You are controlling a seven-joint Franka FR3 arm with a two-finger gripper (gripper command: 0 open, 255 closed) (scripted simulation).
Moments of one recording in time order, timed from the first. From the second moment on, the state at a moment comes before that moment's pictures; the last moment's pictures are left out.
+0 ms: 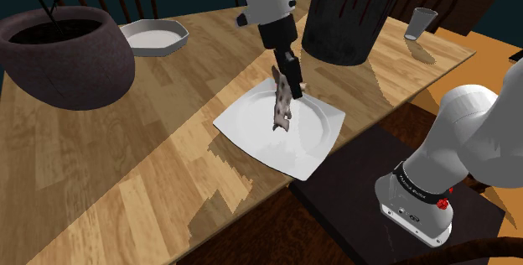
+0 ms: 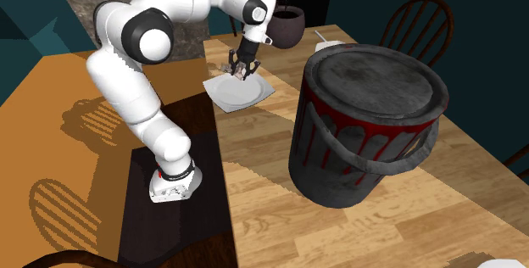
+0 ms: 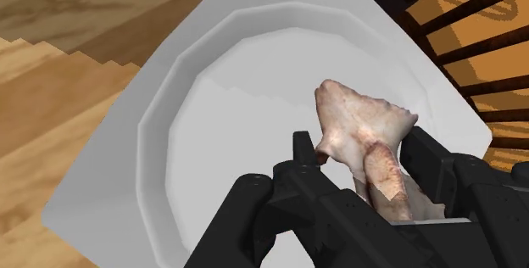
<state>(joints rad) 0.59 -0.06 -0.03 -1.97 0.11 1.44 -0.51</state>
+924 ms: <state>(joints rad) 0.59 -0.03 -0.02 -2.08 0.11 1.58 -0.52</state>
